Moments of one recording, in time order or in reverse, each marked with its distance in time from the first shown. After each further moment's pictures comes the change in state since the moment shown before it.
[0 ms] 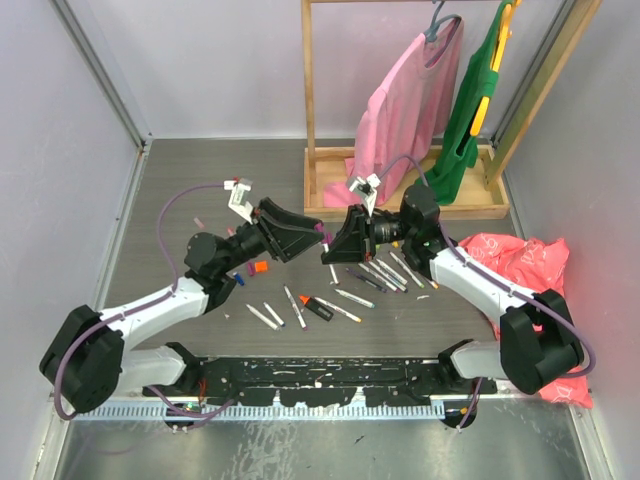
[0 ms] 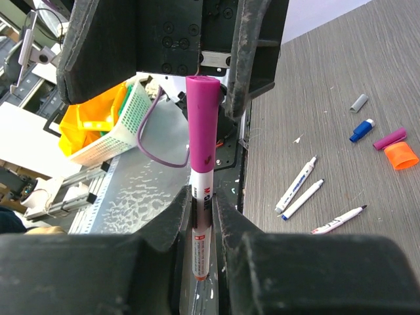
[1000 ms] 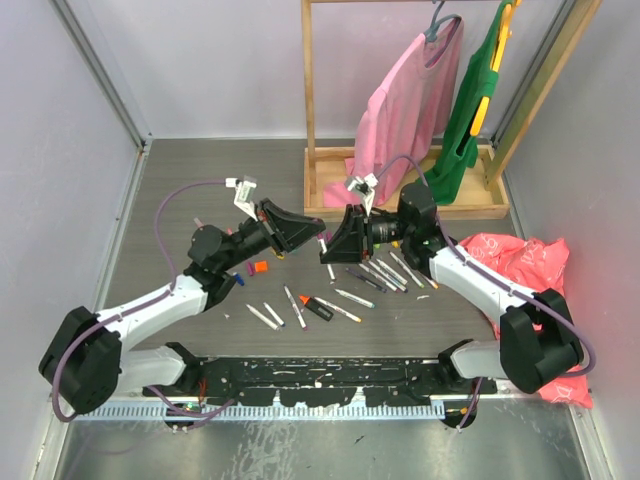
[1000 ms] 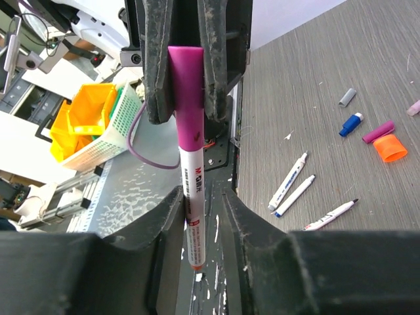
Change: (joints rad) left arm 0.005 0.011 0.040 -0.130 -0.024 0.104; right arm 0.004 0.005 0.014 -0.083 0.033 -0.052
